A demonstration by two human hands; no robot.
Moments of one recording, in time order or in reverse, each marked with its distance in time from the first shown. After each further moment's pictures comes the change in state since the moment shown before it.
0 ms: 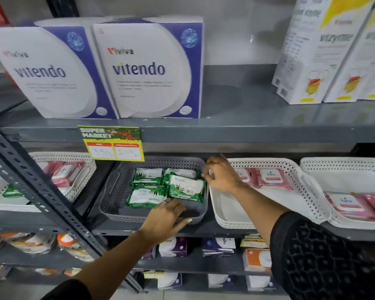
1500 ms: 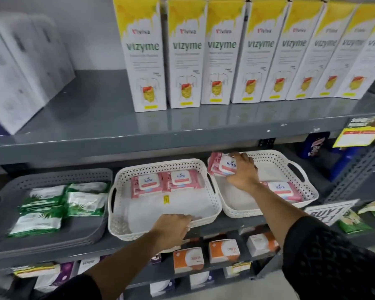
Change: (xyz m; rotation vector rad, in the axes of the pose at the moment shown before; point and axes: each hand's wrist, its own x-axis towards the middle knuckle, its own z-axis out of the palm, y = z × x) left_hand 0.167 0.251 0.057 -0.046 -0.399 0.143; right_hand -0.176 0.252 -0.171 -0.053 0.133 0.690
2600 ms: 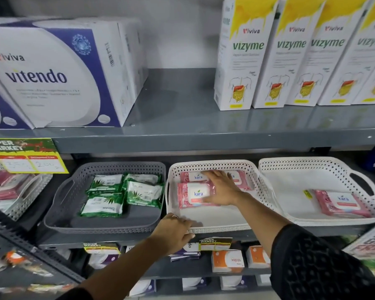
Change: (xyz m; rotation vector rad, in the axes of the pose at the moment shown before) left_hand -0.109 -0.108 0.002 0.019 0.050 -0.069; right_hand -0.031 -0.169 0.123 -0.070 -0.420 -0.485
